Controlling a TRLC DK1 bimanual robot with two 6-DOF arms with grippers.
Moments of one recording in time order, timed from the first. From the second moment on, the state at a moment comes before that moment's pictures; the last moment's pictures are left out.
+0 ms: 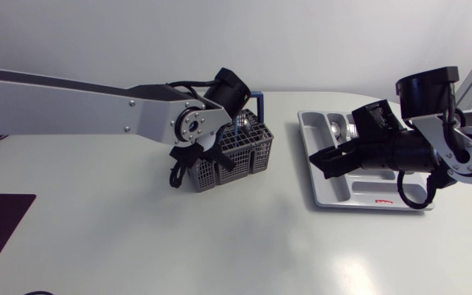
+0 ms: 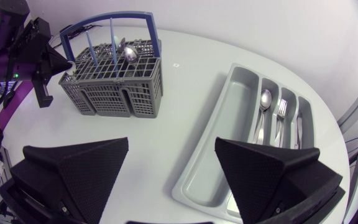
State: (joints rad) left arm -0.72 1.89 1.35 -0.49 -0.62 0.05; right arm 0.19 1.29 0.77 -0.22 -0.20 -0.14
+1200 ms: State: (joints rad) left arm -0.87 1.51 1.10 -0.20 -0.83 0.24; right arm 0.40 1.07 0.66 -0.10 -0.09 -0.19
